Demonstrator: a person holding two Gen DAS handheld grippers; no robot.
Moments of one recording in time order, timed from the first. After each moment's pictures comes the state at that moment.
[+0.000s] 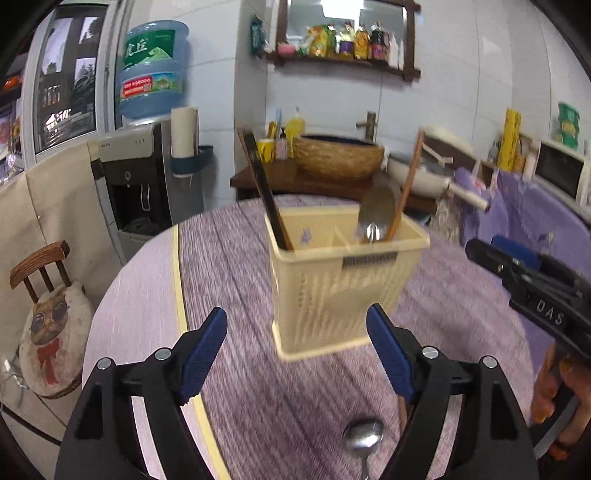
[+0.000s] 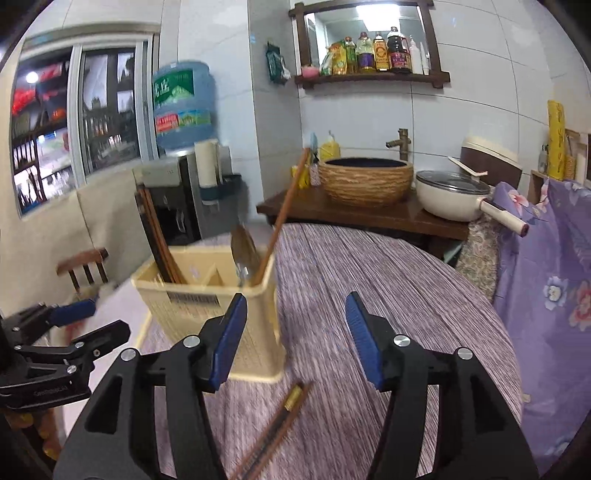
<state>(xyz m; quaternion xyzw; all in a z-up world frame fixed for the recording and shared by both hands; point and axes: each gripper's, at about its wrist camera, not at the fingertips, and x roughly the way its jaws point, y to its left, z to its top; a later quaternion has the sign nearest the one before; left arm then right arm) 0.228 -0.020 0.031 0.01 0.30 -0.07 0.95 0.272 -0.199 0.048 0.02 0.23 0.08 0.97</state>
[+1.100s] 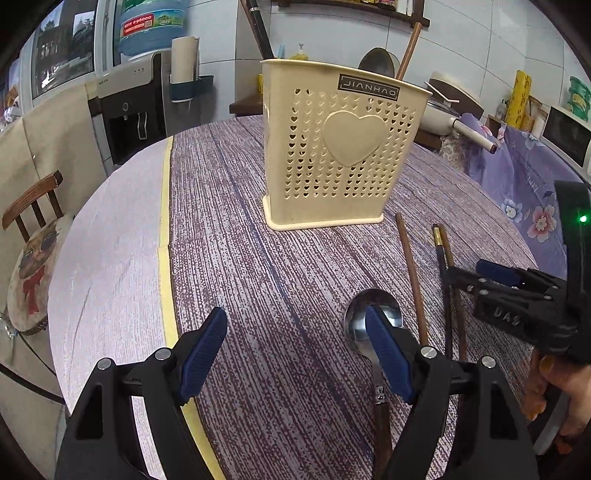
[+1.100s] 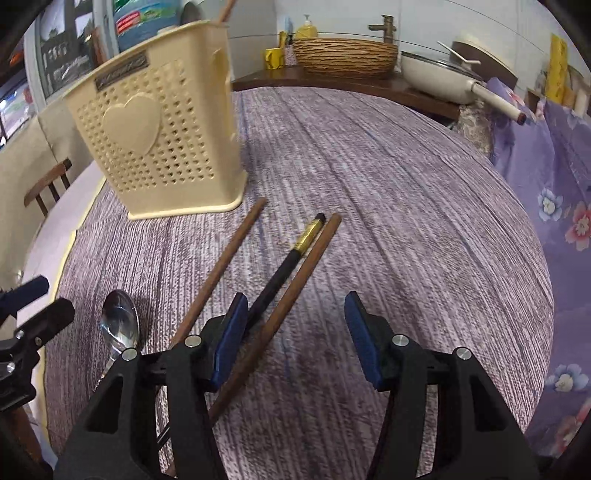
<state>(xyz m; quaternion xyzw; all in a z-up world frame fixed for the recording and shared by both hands) 0.197 -0.025 -0.048 -0.01 0.39 -0.07 0.92 0.262 -0.219 -0.073 0.03 0.42 0.04 0.91</state>
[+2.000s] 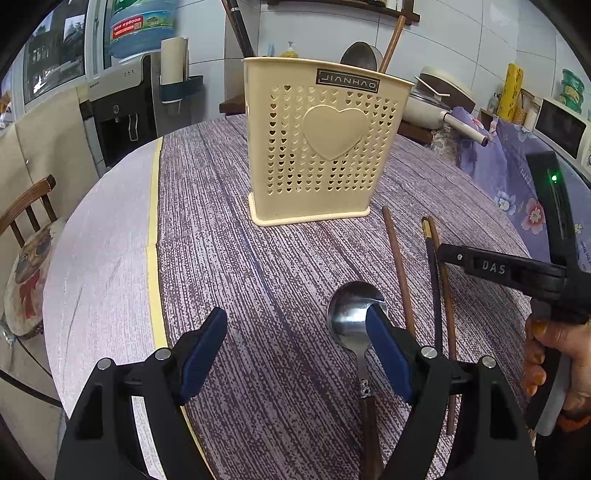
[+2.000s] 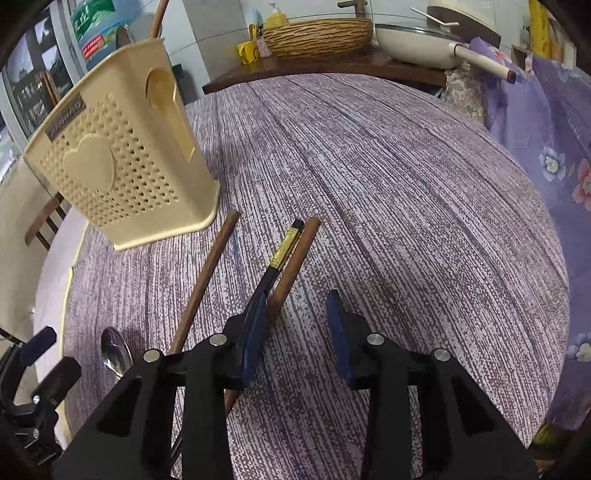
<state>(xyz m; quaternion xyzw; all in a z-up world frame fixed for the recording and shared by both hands) 0.195 -0.033 -0.048 0.00 0.39 -0.08 0.92 0.289 -0.231 -0.077 0.08 0.45 0.04 0.89</state>
